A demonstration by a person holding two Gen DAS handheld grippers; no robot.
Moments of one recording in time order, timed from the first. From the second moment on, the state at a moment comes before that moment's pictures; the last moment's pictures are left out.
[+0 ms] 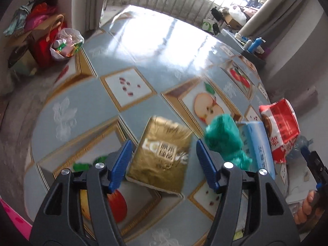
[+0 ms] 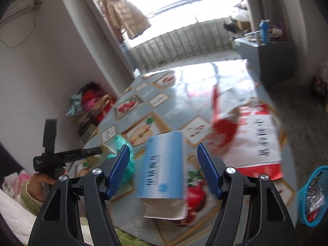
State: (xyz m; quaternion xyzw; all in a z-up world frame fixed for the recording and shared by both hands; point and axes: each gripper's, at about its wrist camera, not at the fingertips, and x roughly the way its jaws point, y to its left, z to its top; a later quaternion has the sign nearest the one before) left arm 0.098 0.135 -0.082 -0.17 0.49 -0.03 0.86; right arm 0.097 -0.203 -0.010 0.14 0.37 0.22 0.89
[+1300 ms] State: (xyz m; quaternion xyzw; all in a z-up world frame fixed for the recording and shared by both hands) left arm 0.092 0.127 -0.098 -0.07 0.47 -0.07 0.88; right arm 0.163 -0.053 -0.076 0.05 0.55 0.27 0.79
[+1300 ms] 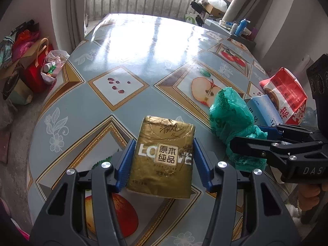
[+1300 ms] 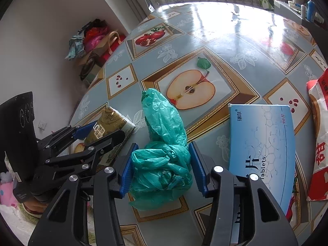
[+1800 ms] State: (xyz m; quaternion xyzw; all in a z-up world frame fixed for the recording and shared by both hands) left arm 0.084 0.119 -0.081 -0.05 0.45 -0.05 0.89; right arm 0.158 -0.064 -0.062 0.07 0.52 0.28 0.80
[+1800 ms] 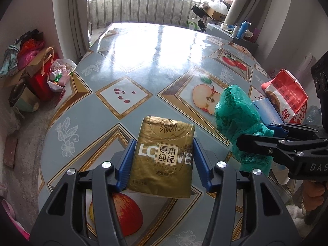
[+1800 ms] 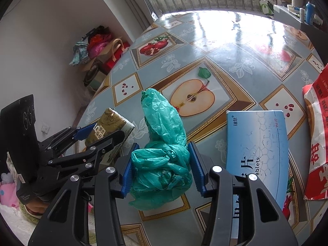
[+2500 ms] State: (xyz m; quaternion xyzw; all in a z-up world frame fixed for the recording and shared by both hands) left arm 0.078 0.089 -0.016 0.00 0.38 -0.09 0.92; right arm 0.129 -0.128 -0.010 0.13 0.44 0.28 0.84
